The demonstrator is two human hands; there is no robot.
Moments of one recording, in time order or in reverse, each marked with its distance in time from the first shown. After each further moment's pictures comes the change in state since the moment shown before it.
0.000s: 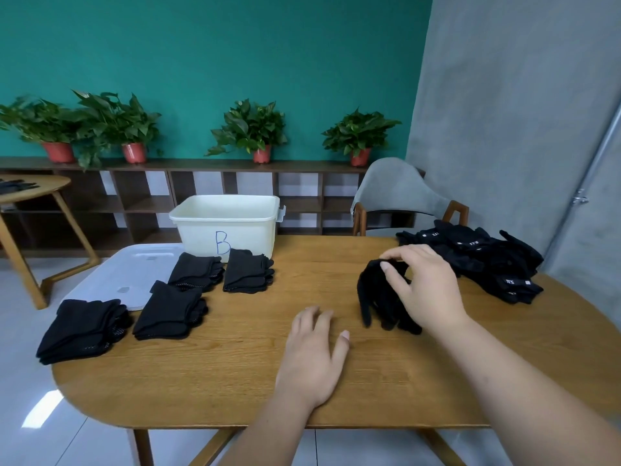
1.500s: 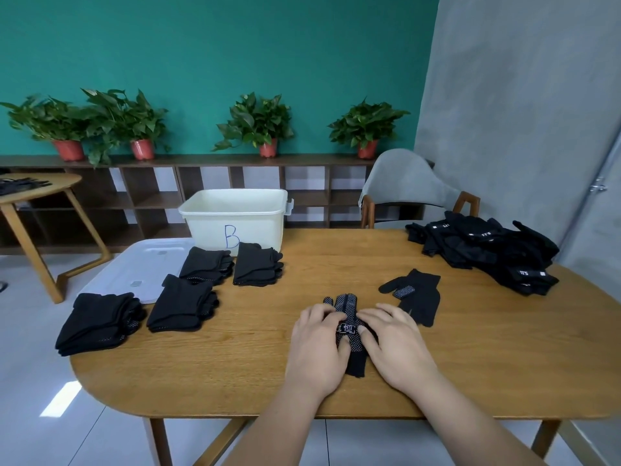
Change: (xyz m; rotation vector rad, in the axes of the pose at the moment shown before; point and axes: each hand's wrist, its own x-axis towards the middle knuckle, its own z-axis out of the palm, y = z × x) left_hand 0.001 -0.010 0.003 0.073 0.051 0.050; right_hand -0.092 -0.007 0.087 -0.101 -0.442 0.112
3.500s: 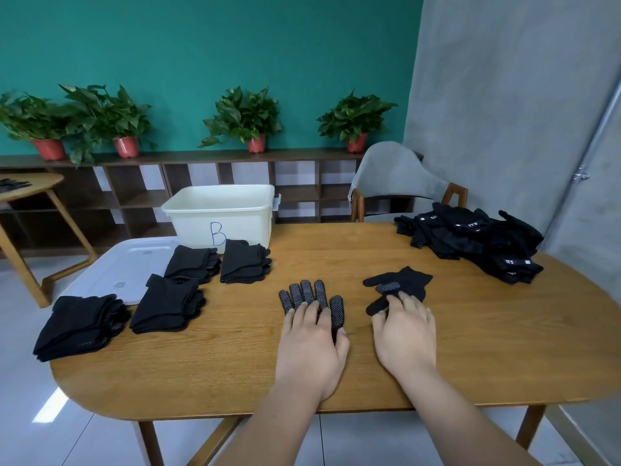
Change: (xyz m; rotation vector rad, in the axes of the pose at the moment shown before) left_hand -0.009 0.018 -0.001 0.297 -0.063 -0.017; right_hand -0.002 0.008 0.004 -0.177 0.232 0.417
